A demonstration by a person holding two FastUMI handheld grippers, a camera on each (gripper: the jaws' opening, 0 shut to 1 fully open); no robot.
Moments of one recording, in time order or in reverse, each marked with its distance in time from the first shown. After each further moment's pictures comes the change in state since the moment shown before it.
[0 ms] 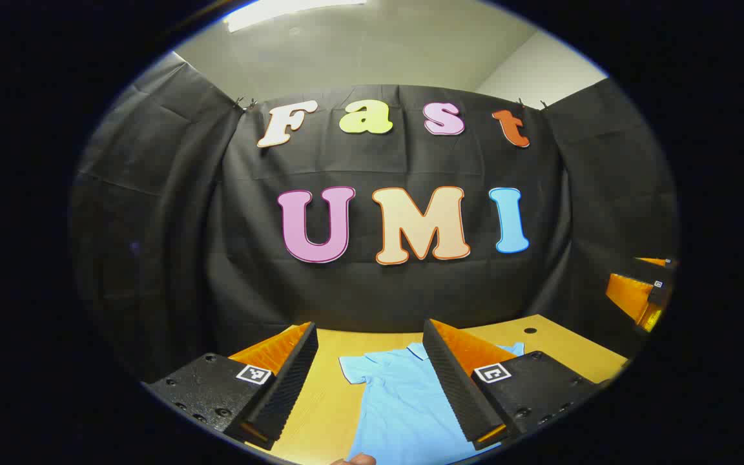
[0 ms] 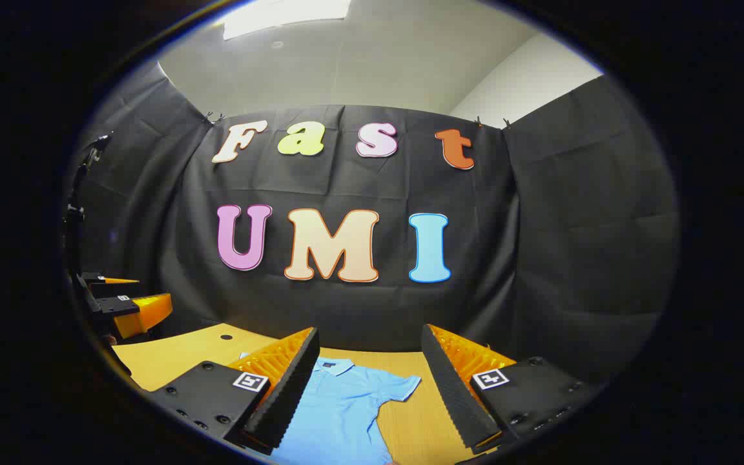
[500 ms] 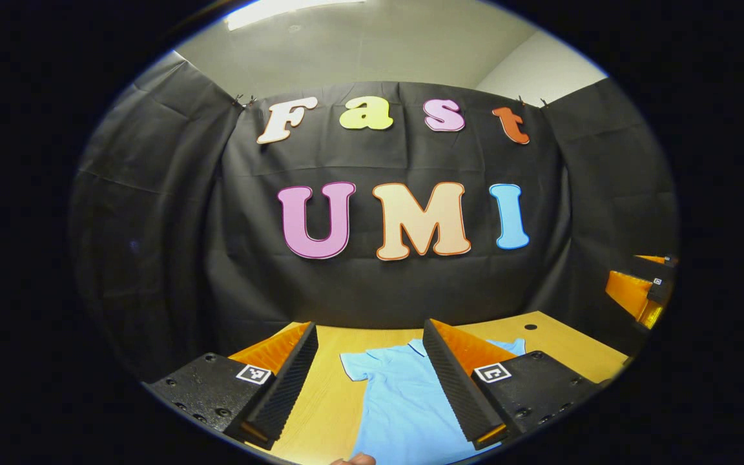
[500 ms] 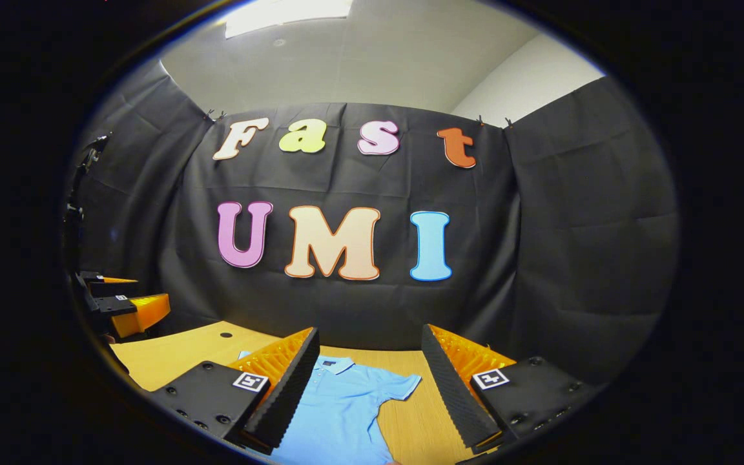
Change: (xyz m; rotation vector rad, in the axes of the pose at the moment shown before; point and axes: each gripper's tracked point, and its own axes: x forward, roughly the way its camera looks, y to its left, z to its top) left arm 0.000 0.006 -0.008 -0.006 0.015 0.003; right arm 0.002 0.003 -0.004 -0.013 0.006 0.000
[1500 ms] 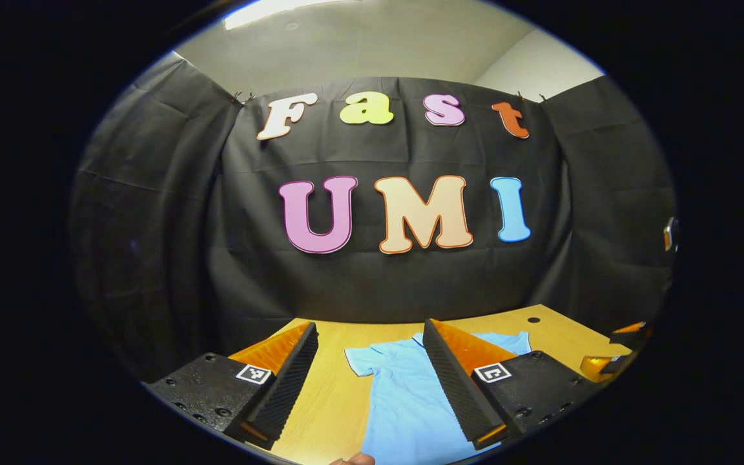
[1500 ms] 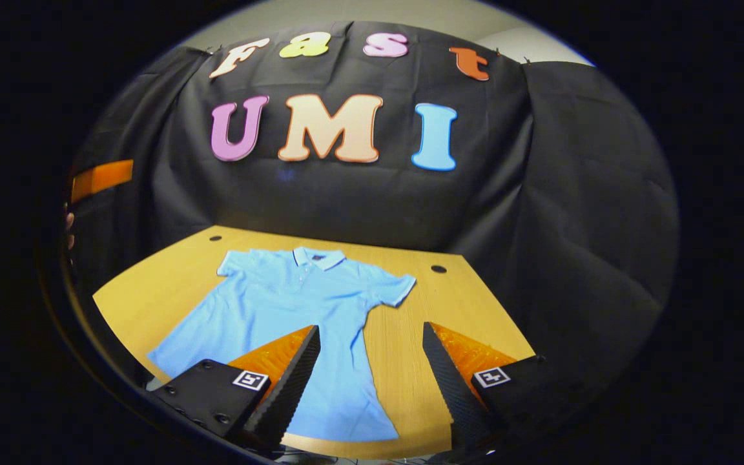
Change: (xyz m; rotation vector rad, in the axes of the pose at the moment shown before) left arm -0.001 0.010 -0.010 0.020 0.021 -0.002; right arm -0.032 -0.029 -0.198 -0.093 0.505 -0.010
